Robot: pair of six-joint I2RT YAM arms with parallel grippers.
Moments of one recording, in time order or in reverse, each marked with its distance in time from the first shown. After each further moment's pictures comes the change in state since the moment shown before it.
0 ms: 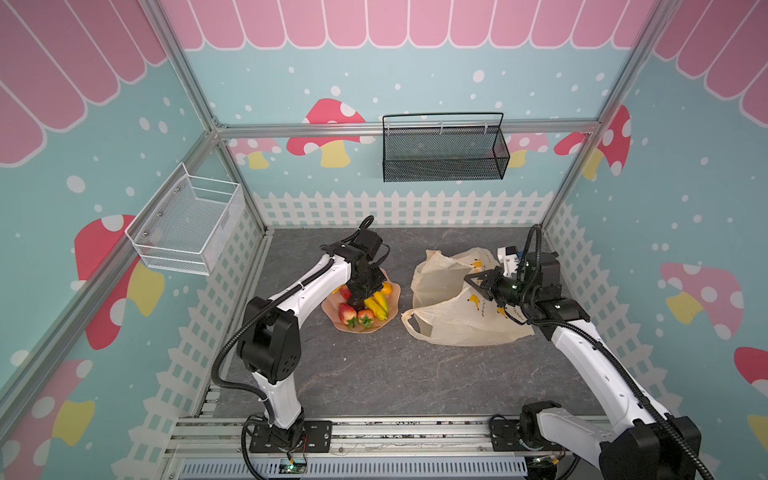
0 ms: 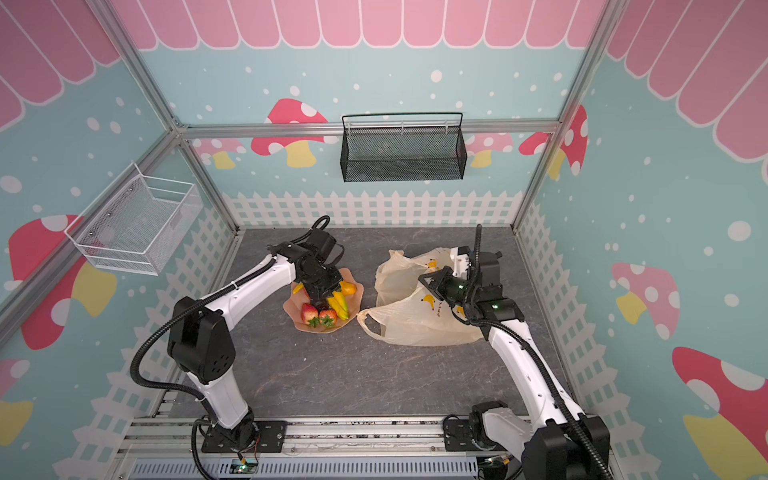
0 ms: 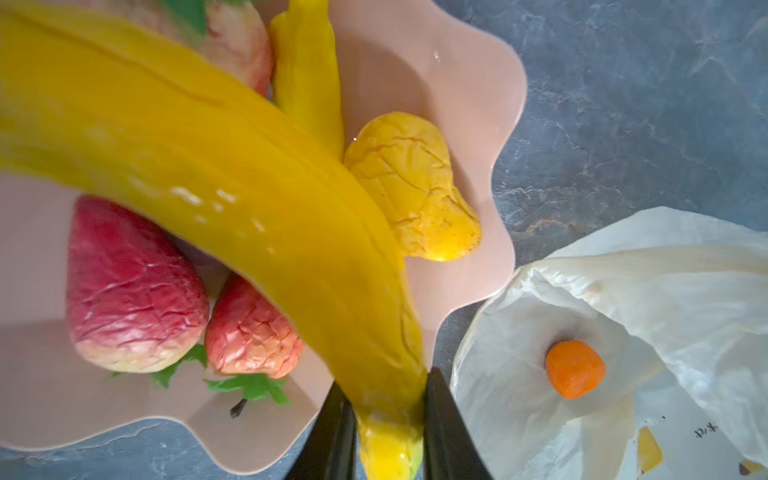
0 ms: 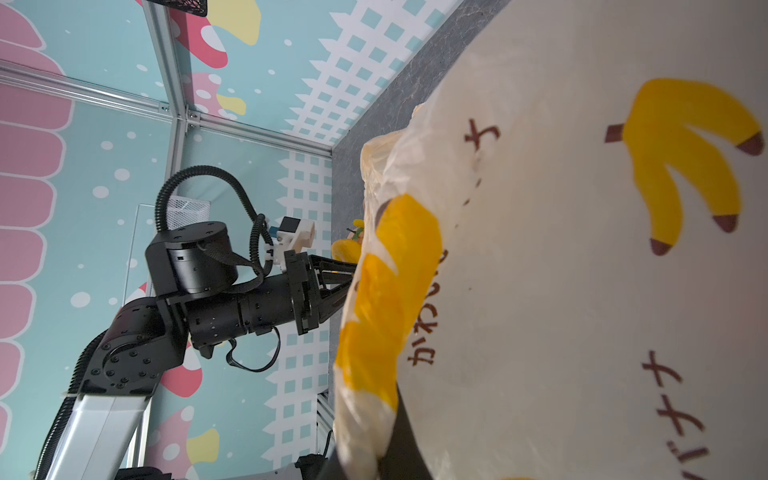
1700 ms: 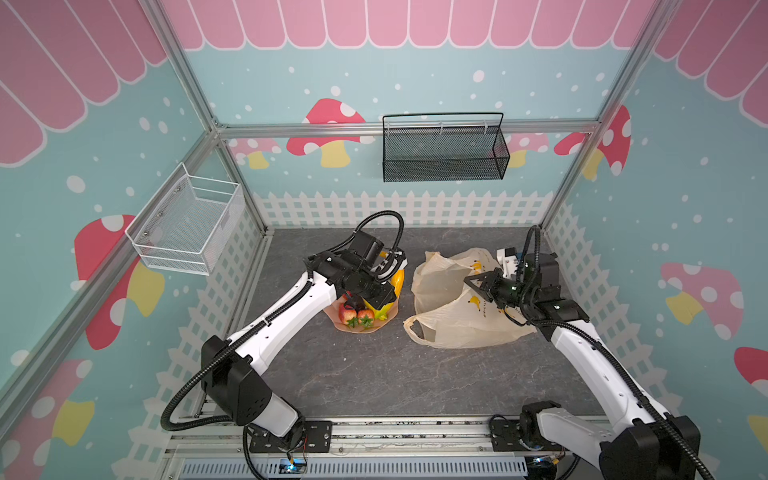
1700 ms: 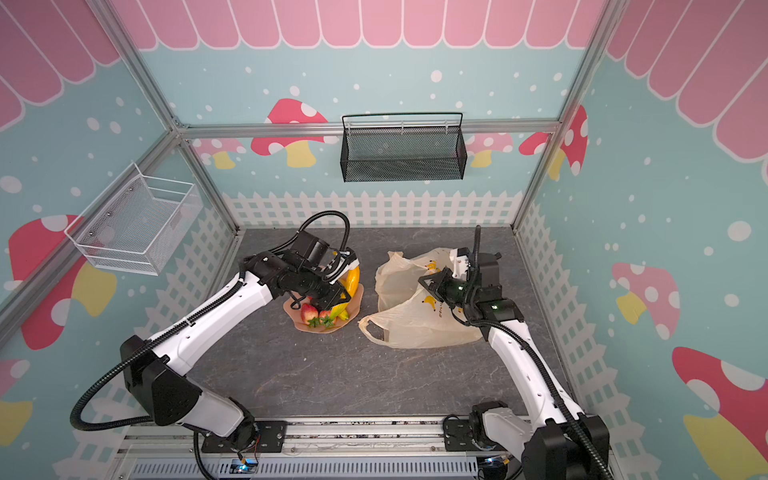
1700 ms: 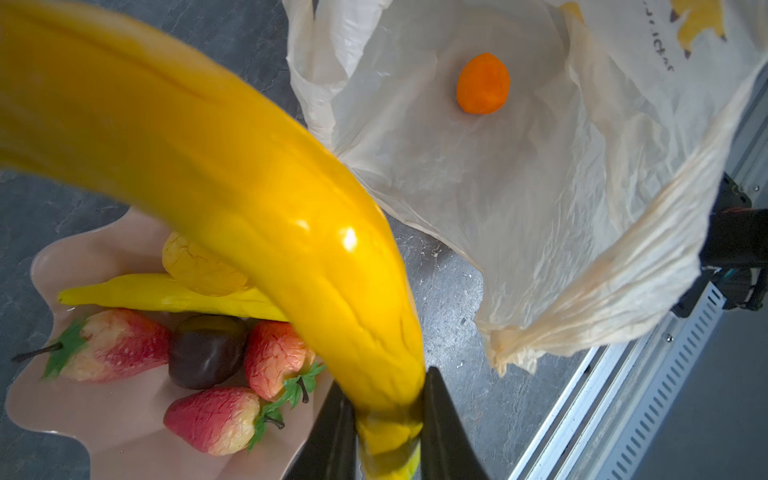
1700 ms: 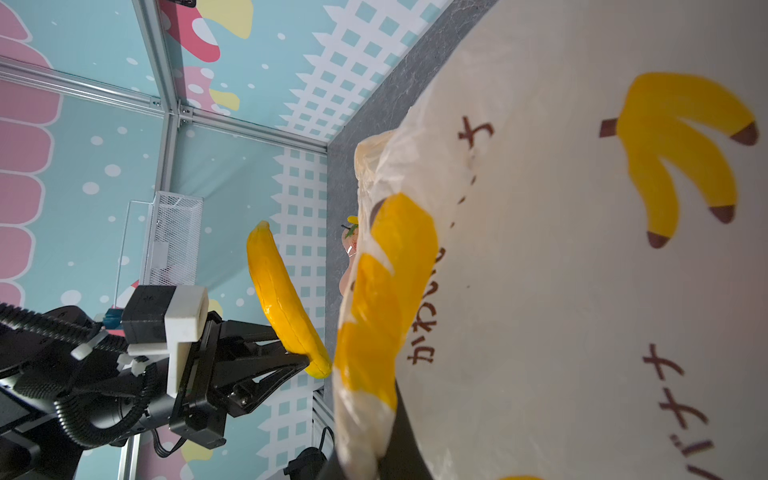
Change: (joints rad) left arm -0.132 -0.268 -0.080 0.000 0.164 1.189; right arm 0.000 0.001 -0.009 -0.008 0.000 -0.015
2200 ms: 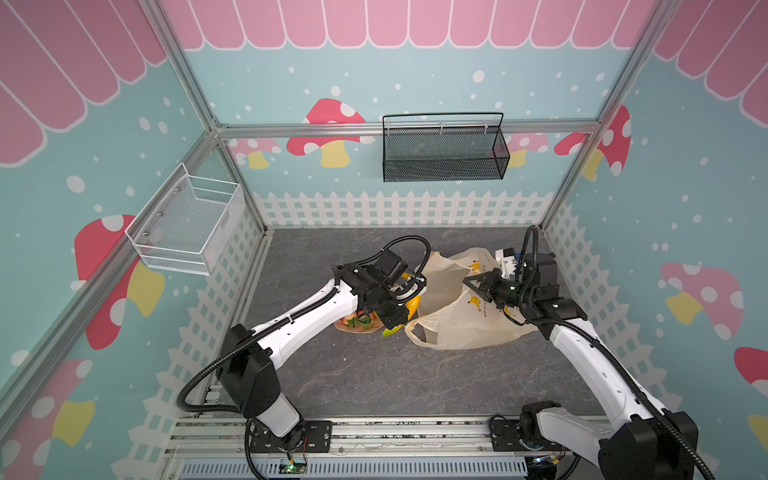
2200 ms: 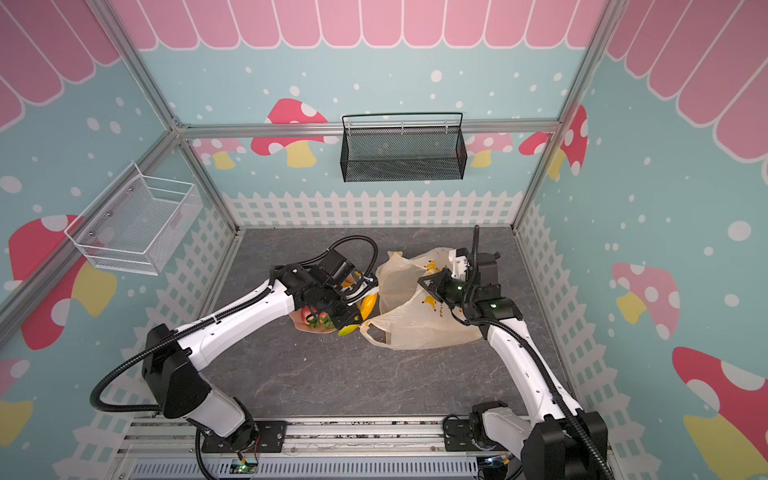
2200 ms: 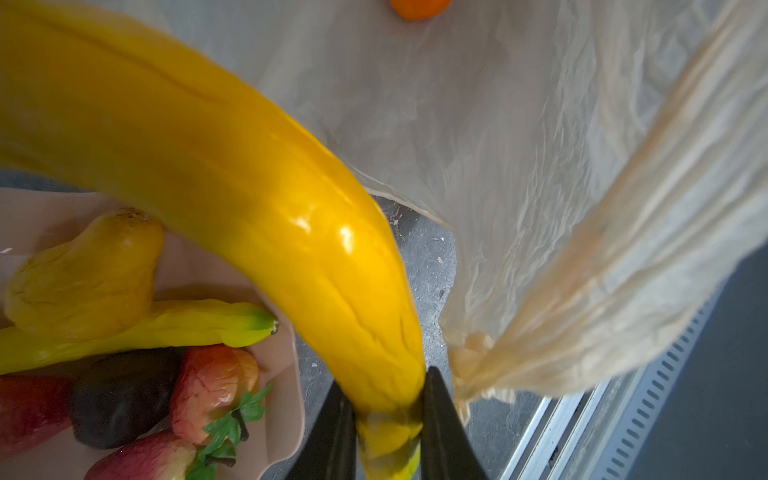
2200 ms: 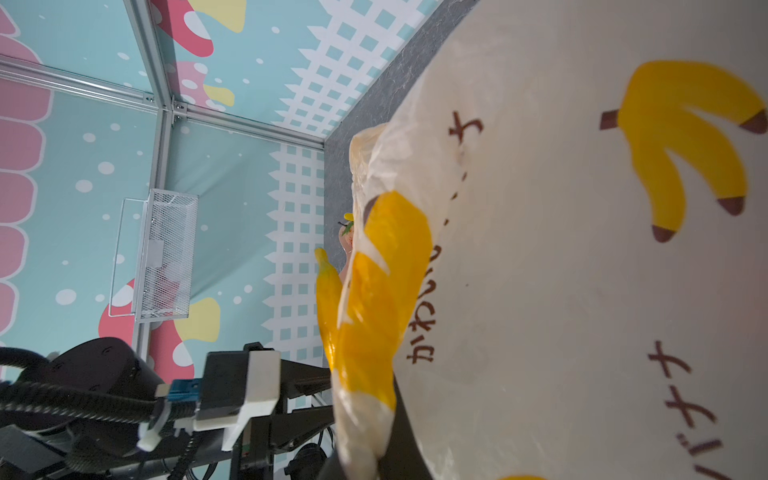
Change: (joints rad) left arm -0.143 0.095 -0.047 0.000 -0.032 0.062; right arm 0.000 0.016 0.000 -0.001 -0.008 -0.007
